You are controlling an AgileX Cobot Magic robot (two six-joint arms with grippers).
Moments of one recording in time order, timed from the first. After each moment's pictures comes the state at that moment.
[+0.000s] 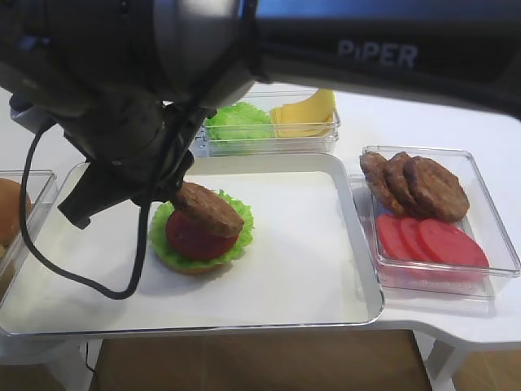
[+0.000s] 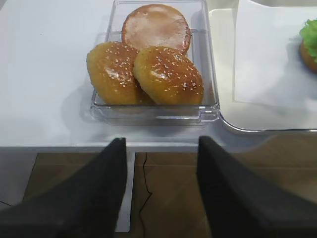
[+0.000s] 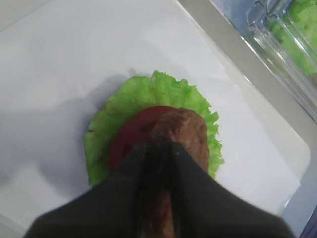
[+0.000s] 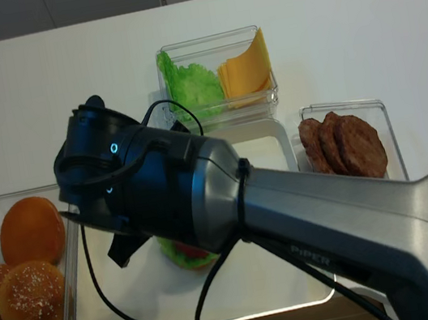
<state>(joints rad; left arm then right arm) 0.07 -0.02 -0.49 0.05 1.19 -0.07 1.12 2.05 -1.86 -0.45 1.23 0.40</state>
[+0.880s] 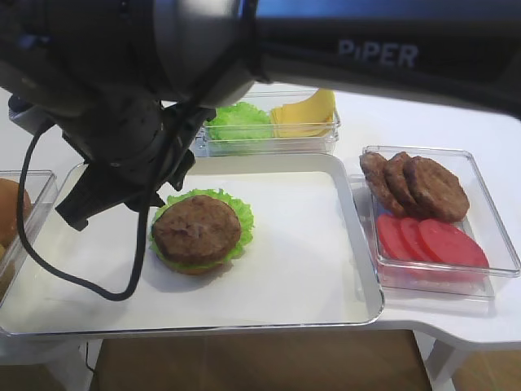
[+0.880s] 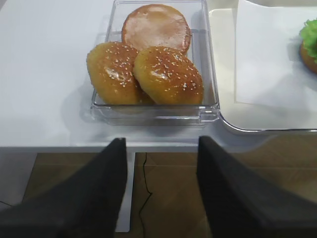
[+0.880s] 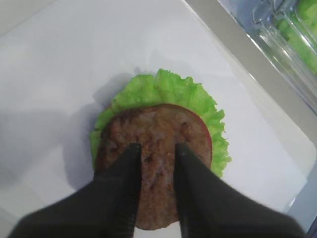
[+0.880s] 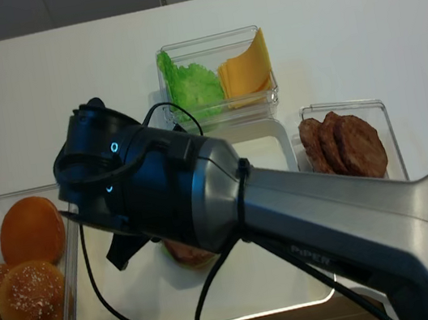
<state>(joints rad) 0.07 -0.02 -0.49 0.05 1.19 -0.07 1.12 2.05 -1.86 -0.44 1.23 0.40</state>
